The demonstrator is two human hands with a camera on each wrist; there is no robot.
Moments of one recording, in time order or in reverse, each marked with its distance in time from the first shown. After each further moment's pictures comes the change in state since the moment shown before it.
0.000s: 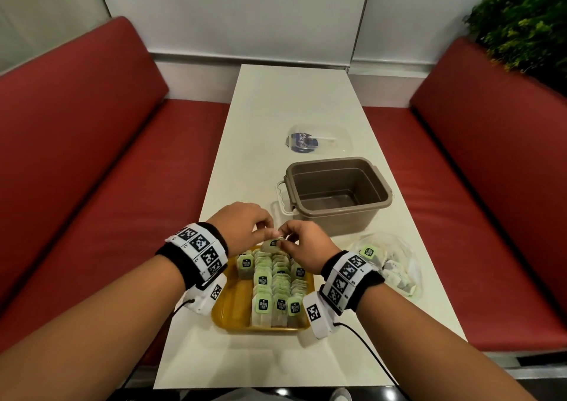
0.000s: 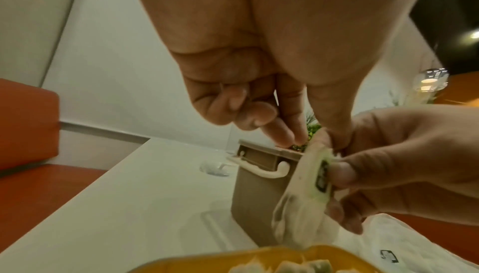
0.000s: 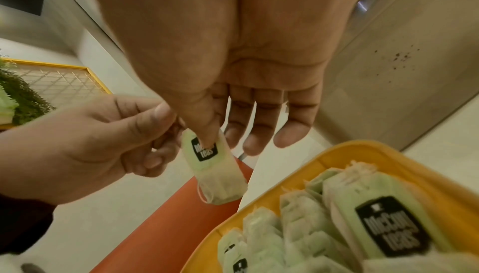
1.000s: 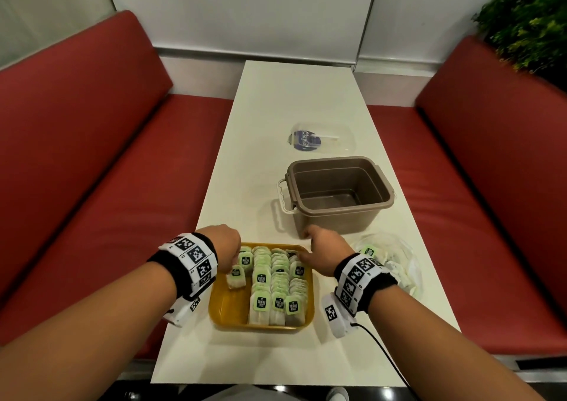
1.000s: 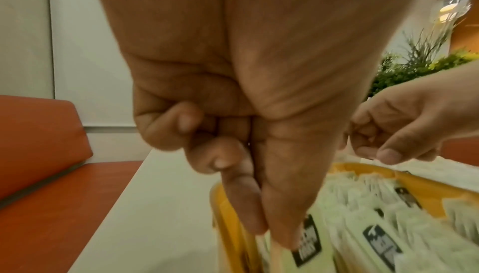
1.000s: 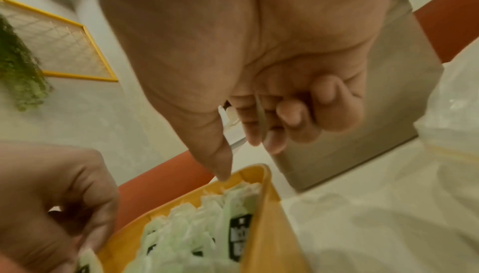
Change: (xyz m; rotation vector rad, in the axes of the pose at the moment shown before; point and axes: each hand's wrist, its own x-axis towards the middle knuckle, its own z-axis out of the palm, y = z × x) left_hand -0.008 -0.016 0.023 0.368 -0.497 -0.282; right_hand -0.007 0.026 -0.019 -0.421 -0.082 0.211
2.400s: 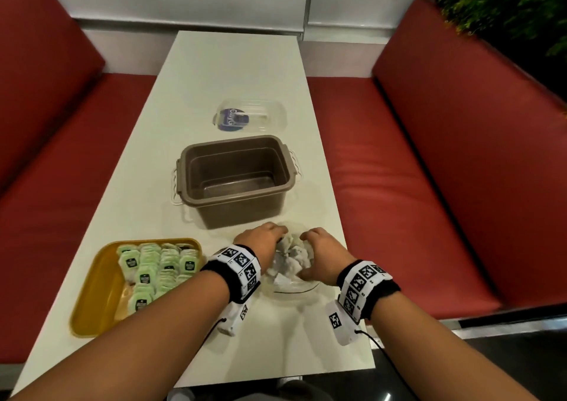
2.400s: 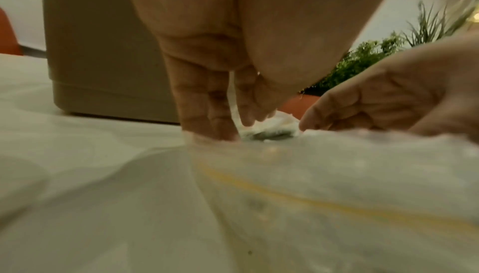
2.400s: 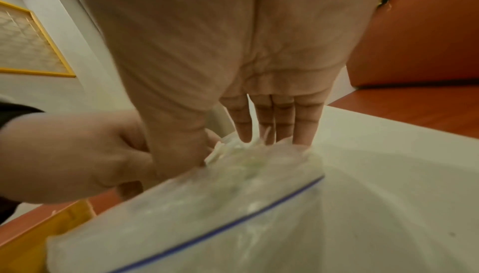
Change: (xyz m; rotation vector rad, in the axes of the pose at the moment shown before) left_hand 0.102 0.261 -0.019 -0.364 0.273 0.187; right_hand -0.048 0.212 -0.046 0.034 -0.080 0.014
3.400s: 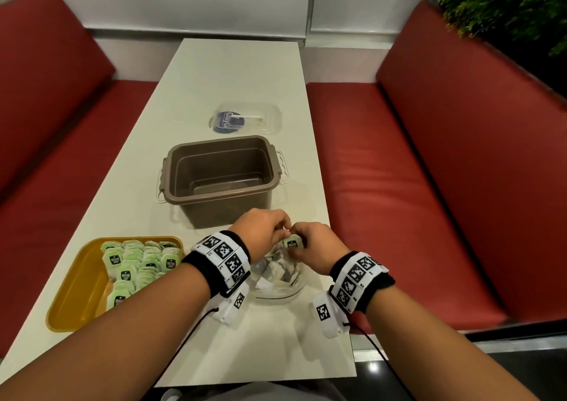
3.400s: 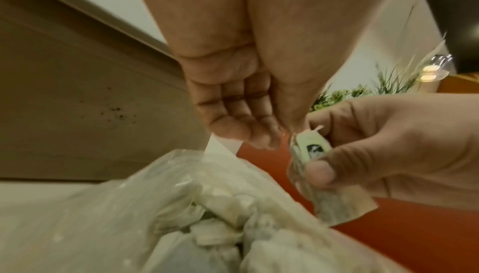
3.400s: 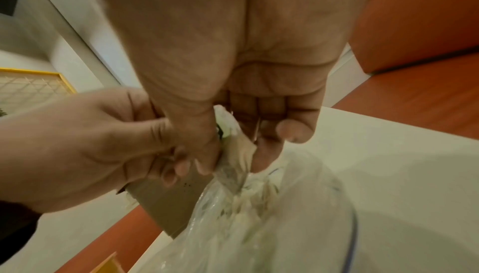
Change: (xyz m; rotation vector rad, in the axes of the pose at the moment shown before) left_hand -0.002 0.043 -0.034 -0.216 0.186 0.104; right_hand 0.003 0.020 -0.022 0.289 0.076 -0.168
